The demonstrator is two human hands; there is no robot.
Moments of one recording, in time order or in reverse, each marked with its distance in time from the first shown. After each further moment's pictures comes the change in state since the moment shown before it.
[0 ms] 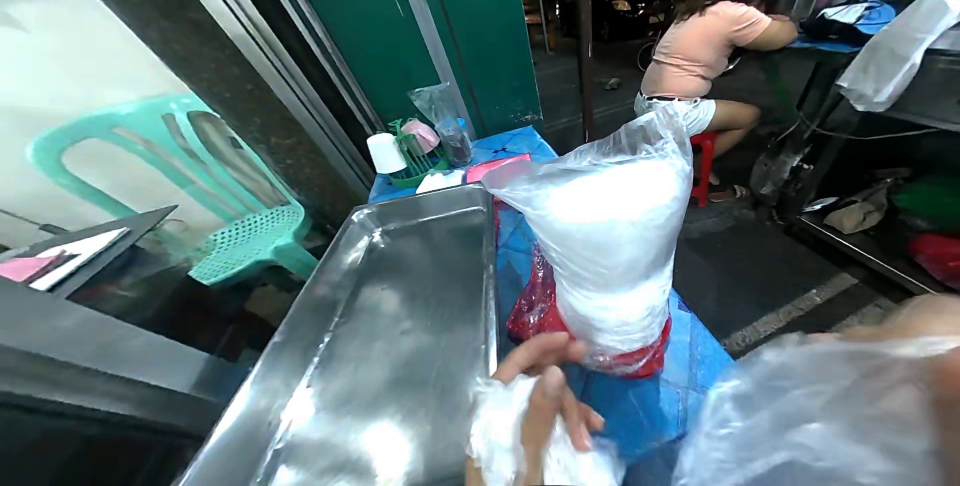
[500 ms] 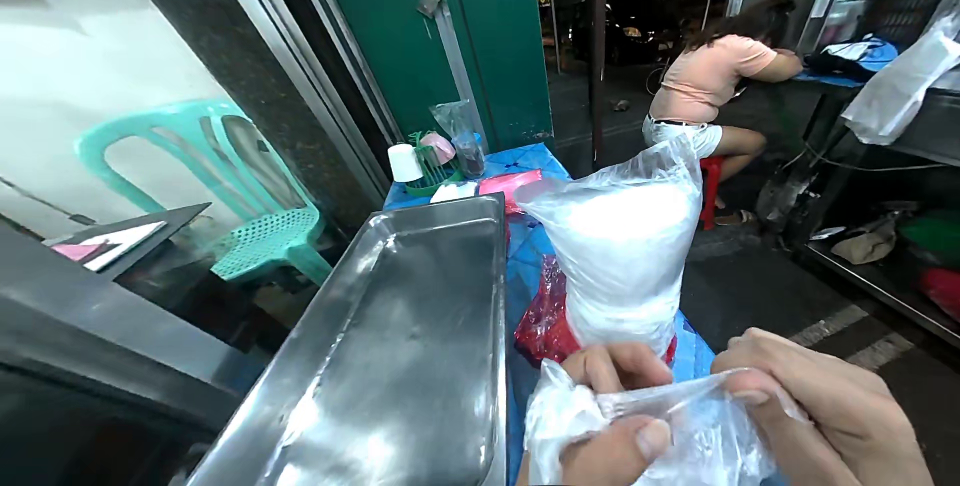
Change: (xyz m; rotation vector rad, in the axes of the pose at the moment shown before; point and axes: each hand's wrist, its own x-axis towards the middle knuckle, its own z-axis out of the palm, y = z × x) left_hand 0.023 0.006 0.029 -0.233 -0.335 0.140; right_hand 0.005 0.032 0.034 -0.153 -0.163 -0.273
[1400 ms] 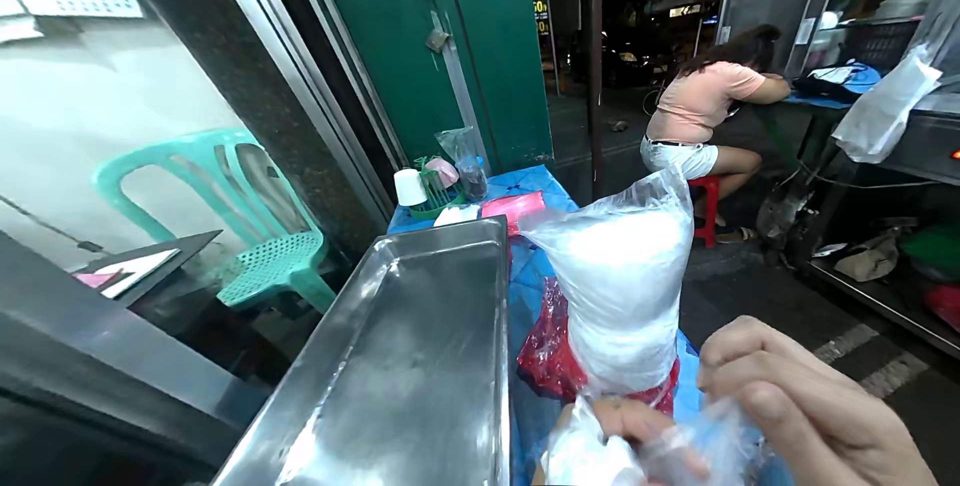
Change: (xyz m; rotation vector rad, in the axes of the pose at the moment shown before) left_hand -0.005 0.016 0.003 0.219 -0.093 -0.167; right_hand 0.012 -0.011 0.000 0.266 0.010 0.082
